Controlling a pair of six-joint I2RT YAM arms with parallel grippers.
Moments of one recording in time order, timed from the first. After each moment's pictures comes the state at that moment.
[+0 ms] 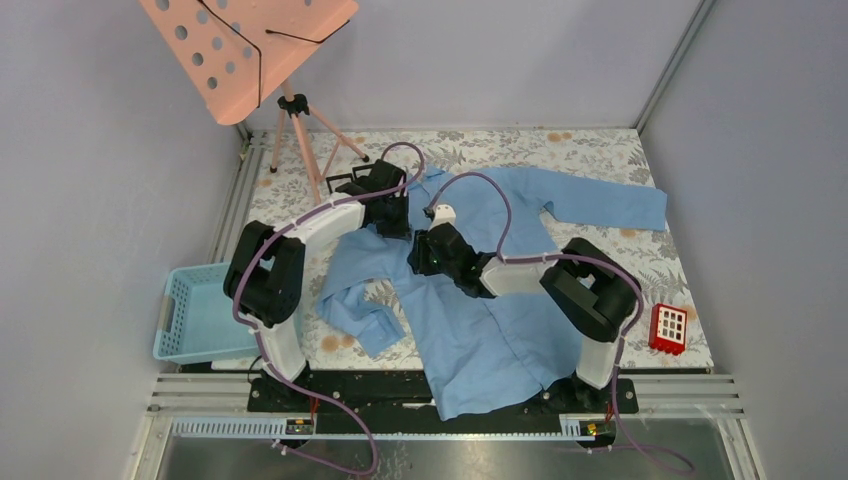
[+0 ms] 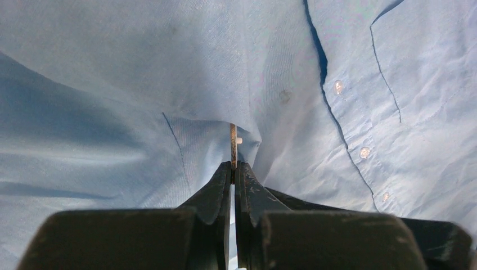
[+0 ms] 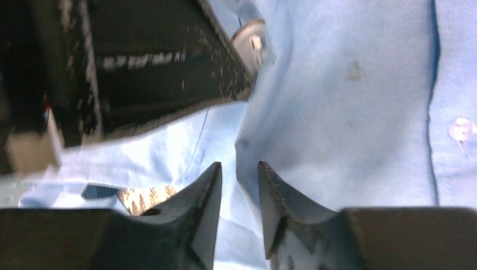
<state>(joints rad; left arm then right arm) -0.49 1.82 1.30 -0.49 0.13 -0.46 0.88 1.88 0.95 0.36 0.17 0.60</state>
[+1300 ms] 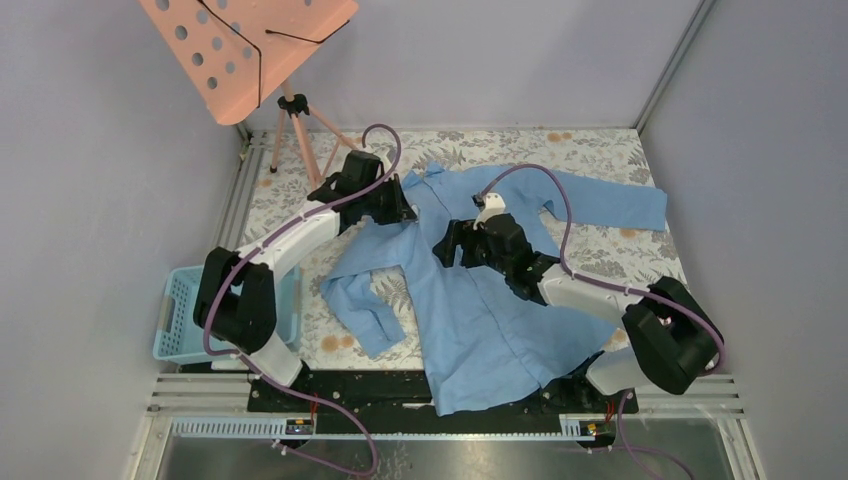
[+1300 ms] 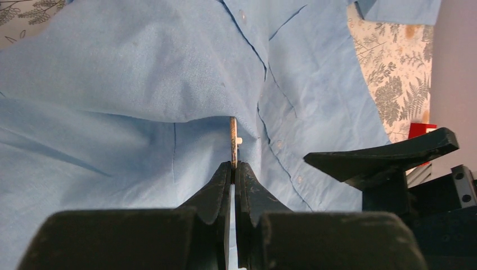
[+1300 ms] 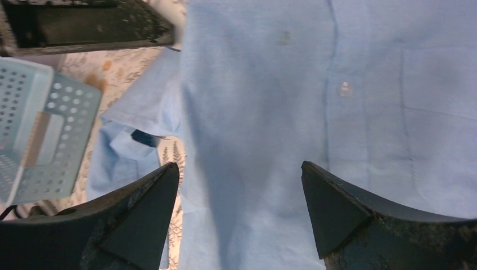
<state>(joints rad) -0.43 1.62 1.20 -0.31 0.31 -0.54 0.71 1.42 0.70 0.25 0.02 0.54</state>
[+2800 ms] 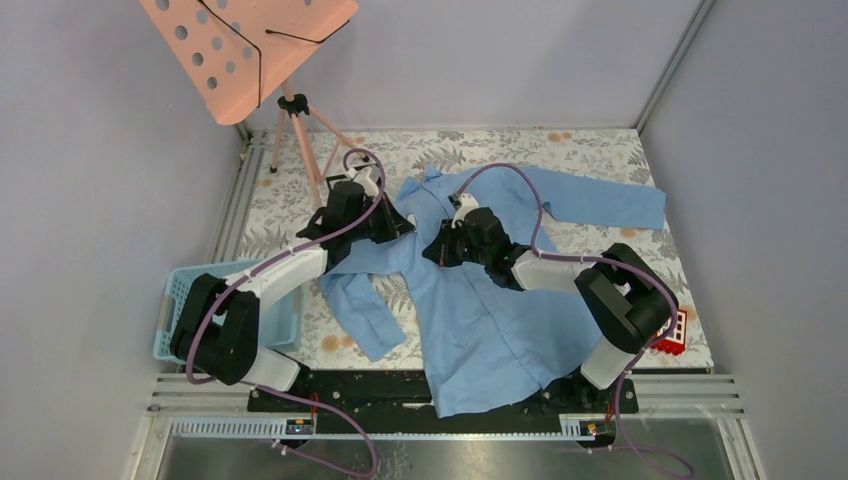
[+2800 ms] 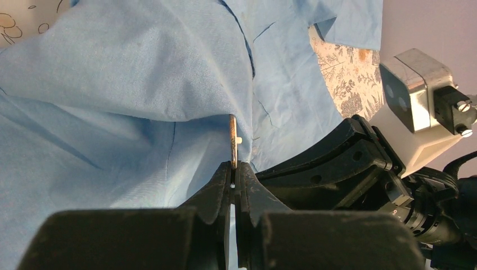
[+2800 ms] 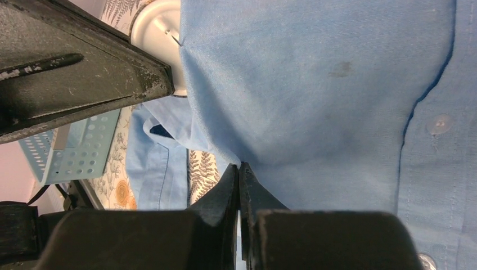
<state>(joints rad) -0.43 1.44 0.85 0.06 0.32 -0.69 0.71 1.69 0.81 0.40 -0.21 0.60</state>
